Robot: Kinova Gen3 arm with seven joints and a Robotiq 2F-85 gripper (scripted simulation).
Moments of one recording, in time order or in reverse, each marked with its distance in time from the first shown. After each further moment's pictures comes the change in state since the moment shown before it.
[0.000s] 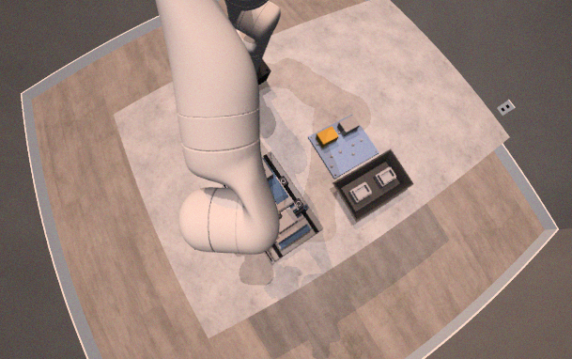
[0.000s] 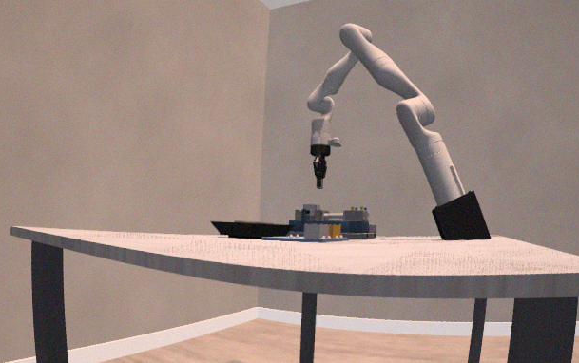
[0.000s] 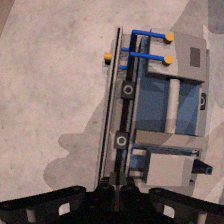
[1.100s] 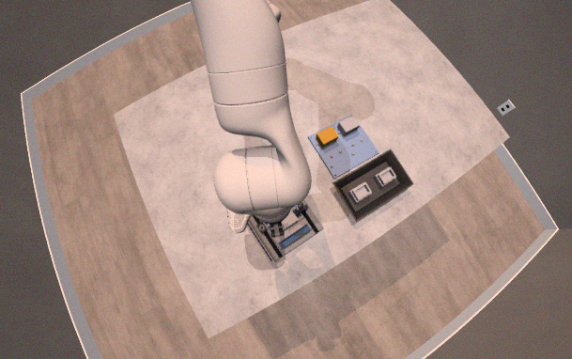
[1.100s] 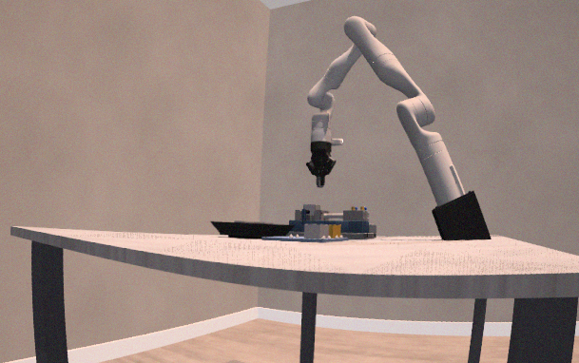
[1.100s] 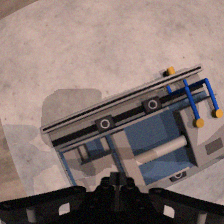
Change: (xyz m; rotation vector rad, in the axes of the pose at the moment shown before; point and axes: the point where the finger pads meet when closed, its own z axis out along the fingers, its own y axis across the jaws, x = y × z) arm 0.016 0.057 0.001 -0.004 0.004 -1.059
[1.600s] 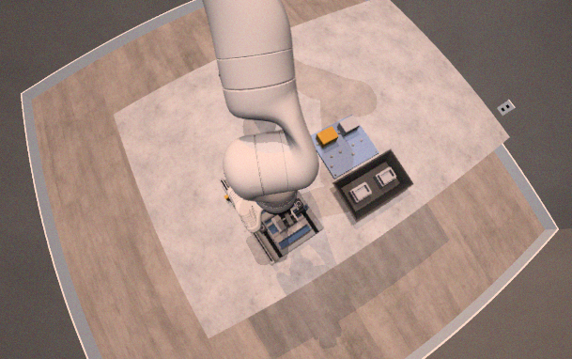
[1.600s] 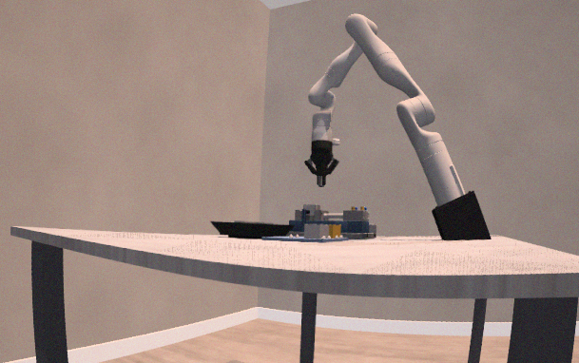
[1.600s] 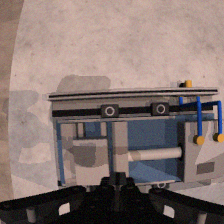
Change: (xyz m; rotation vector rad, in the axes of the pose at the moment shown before) arm -0.012 0.015 0.000 0.002 0.001 -0.341
